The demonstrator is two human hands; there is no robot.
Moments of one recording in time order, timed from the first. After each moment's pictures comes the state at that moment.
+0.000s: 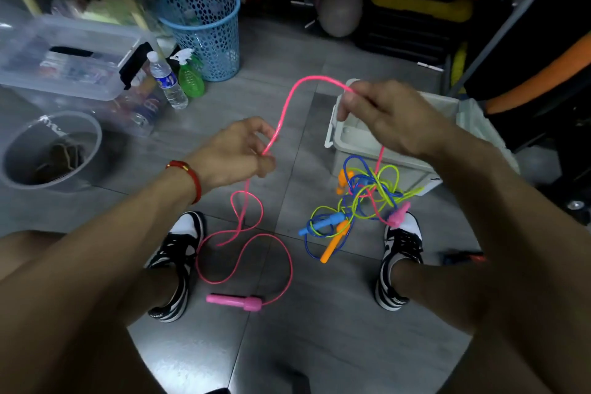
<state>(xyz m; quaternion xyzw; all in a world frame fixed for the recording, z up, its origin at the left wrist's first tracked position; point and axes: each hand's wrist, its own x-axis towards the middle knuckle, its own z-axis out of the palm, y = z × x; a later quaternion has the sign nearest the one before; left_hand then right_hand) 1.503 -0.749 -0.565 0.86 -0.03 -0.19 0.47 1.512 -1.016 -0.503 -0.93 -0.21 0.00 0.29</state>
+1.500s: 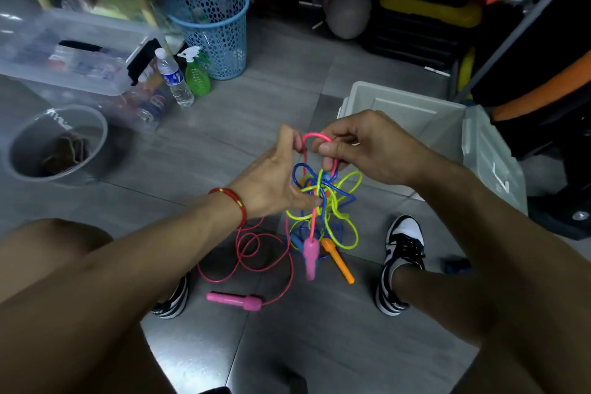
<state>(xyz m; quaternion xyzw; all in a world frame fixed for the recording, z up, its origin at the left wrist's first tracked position) 1.475 -0.786 -0.580 0.89 -0.19 -0.09 0.40 1.498 -0.988 -0.525 -0.87 -0.23 0.15 0.40</state>
